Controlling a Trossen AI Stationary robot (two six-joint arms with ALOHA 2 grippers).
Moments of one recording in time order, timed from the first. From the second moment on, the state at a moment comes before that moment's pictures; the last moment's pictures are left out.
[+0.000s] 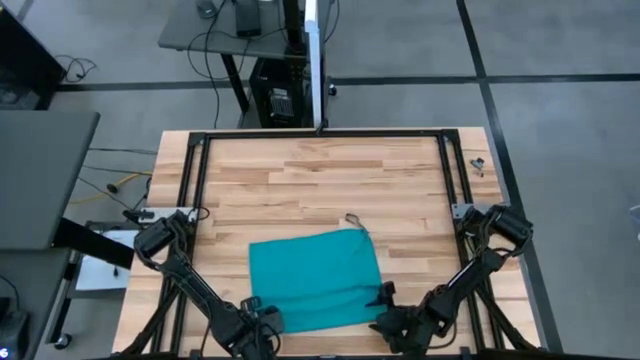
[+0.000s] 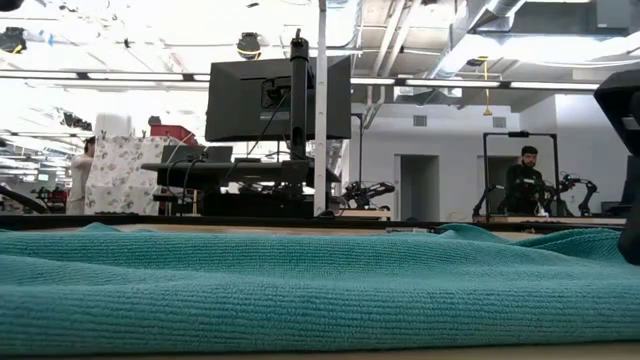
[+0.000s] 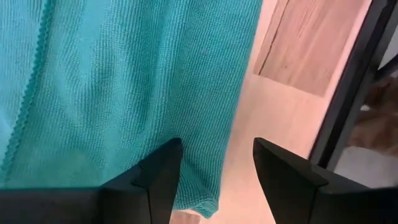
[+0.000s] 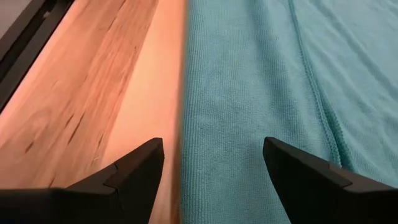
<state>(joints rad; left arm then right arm) -0.84 2.03 1.43 -0.76 -0.17 -1.10 0.90 1.96 0.98 -0.10 0.66 0.47</state>
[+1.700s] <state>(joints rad) -0.86 2.09 1.46 -0.77 -0.34 -0.82 0.88 1.97 0.97 -0.08 0.66 0.54</state>
